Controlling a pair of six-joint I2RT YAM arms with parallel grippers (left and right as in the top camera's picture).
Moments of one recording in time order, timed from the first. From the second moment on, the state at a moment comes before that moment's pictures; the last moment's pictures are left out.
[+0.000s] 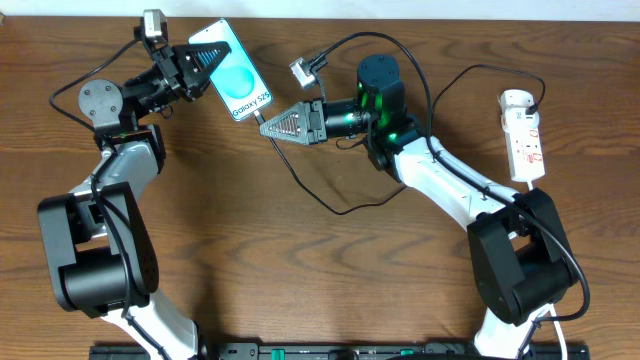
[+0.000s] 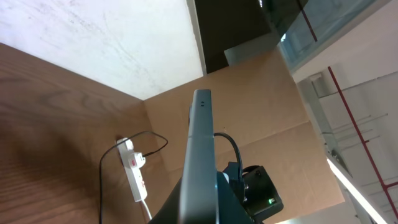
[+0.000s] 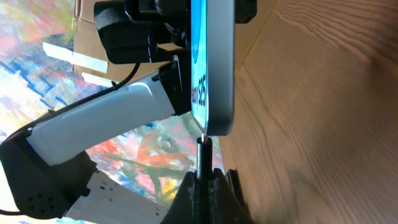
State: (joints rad) left arm 0.21 1.89 1.09 1.30 1.25 -1.69; right arm 0.51 1.92 1.31 0.49 -1.18 1.03
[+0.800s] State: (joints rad) left arm 0.18 1.89 1.09 1.30 1.26 -1.69; right arm 0.51 1.92 1.31 0.49 -1.19 1.01
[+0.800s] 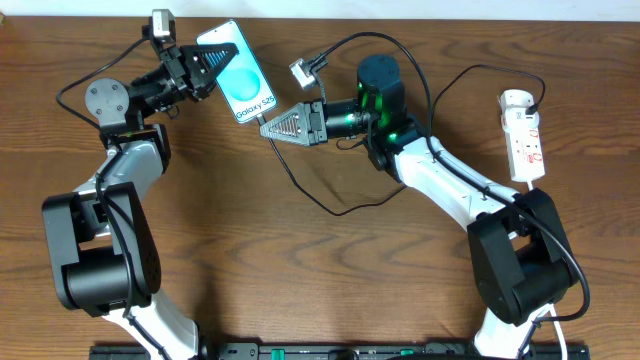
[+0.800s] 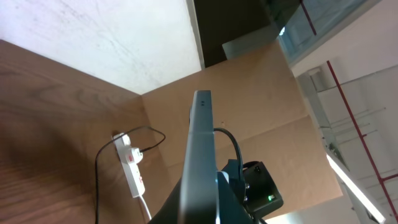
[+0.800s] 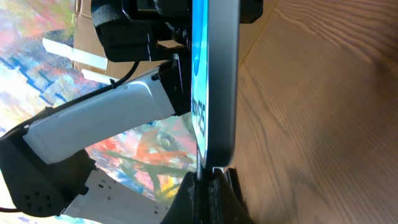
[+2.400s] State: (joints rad) left arm 0.18 1.89 1.09 1.30 1.25 -1.68; right arm 0.50 1.92 1.30 0.47 -1.19 1.01
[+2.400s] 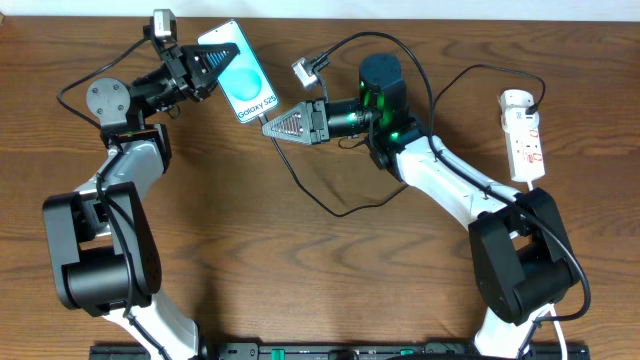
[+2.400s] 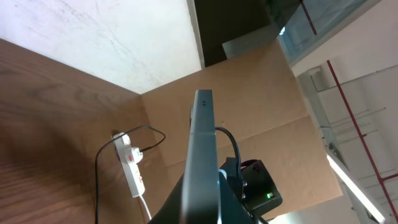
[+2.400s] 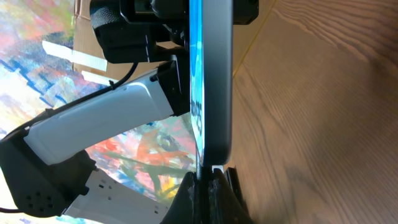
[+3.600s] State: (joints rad) left arm 0.16 1.89 1.09 1.30 1.28 -1.66; right arm 0.49 1.92 1.31 0.48 -1.15 1.00
